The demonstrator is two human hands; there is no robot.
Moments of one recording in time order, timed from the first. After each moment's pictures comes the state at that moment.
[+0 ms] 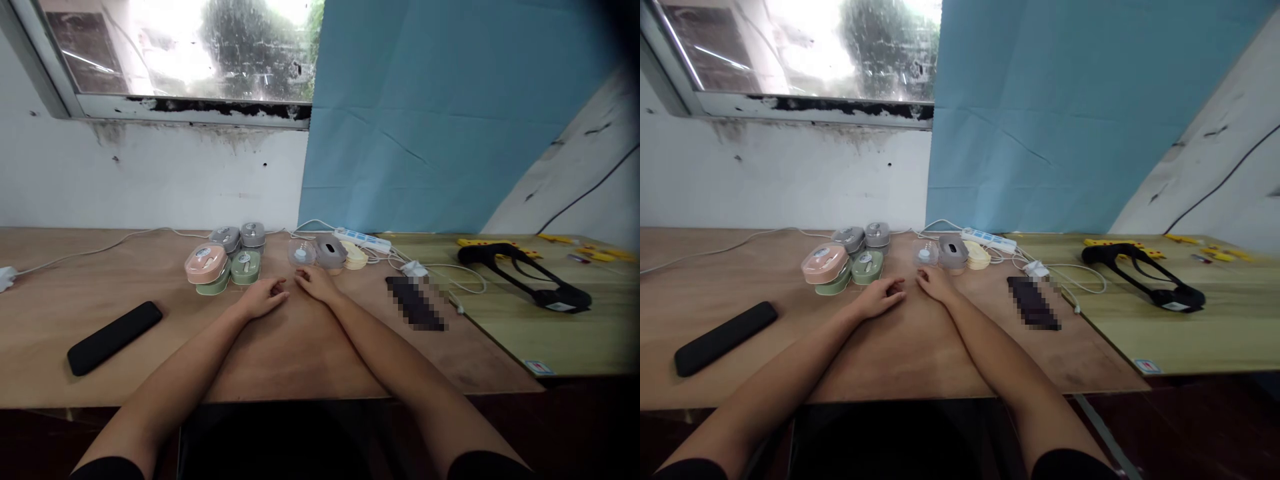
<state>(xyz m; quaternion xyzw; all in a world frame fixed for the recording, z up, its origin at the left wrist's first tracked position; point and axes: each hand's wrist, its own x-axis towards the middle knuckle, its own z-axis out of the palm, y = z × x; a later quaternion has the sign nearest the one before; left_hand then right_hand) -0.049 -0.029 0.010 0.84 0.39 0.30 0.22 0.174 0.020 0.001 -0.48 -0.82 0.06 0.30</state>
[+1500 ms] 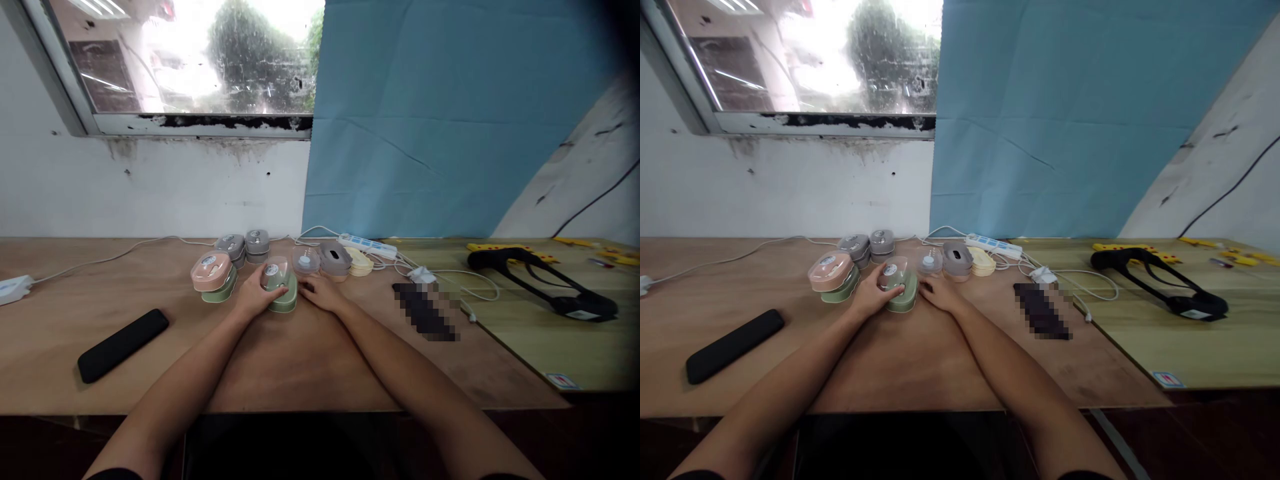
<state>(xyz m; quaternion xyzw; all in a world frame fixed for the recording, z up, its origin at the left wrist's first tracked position) -0.058 -0.030 0.028 0.70 0.59 0.37 0.14 0.177 0.009 0.010 -0.42 -0.87 0.08 0.26</state>
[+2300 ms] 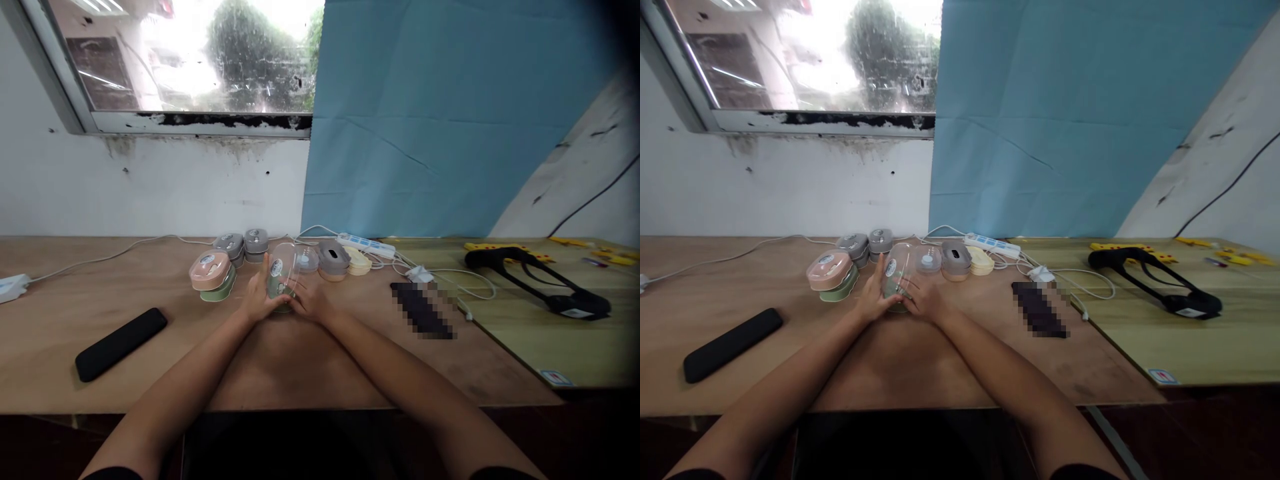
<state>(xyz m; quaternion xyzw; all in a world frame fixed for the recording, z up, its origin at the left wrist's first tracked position) -0.055 -0.028 0.017 0.81 0.40 0.42 0.10 0.140 -0.024 0.016 -0.25 -0.89 -0.02 0.37</state>
